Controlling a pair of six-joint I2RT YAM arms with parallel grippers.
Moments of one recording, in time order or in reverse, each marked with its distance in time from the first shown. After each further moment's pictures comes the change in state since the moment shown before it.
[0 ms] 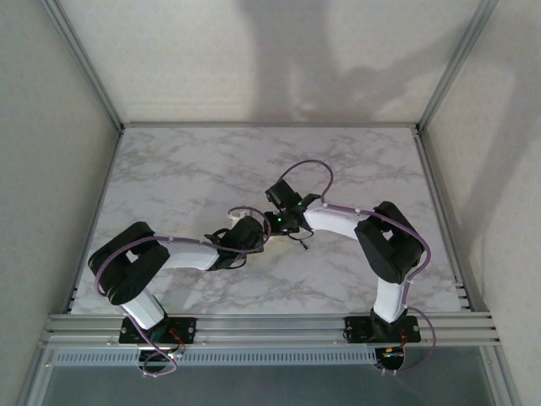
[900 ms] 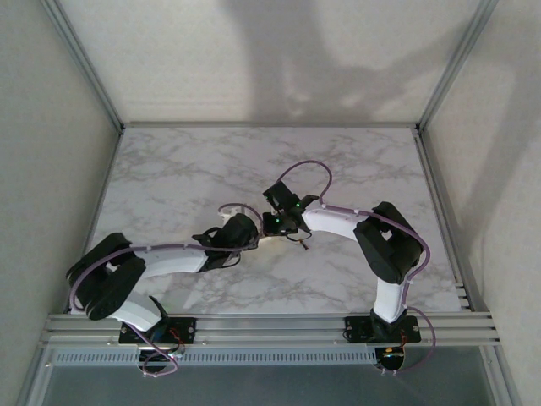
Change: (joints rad) left arm 0.029 -0.167 -0.029 -0.084 -0.036 -0.027; right arm 0.014 0.000 0.001 0.009 0.029 0.026
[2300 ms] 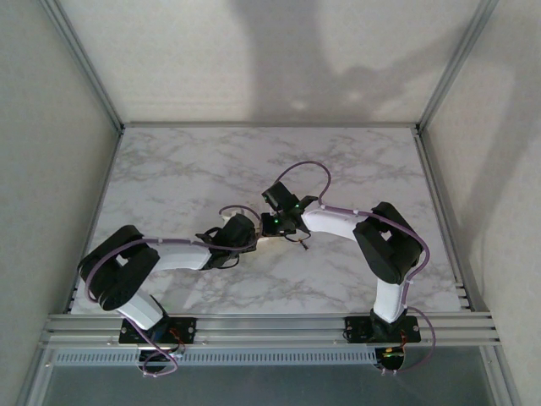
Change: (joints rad) left arm 0.031 0.107 -0.009 0.042 0.064 0.019; right arm 0.008 0.000 -0.004 0.020 -0.018 0.003
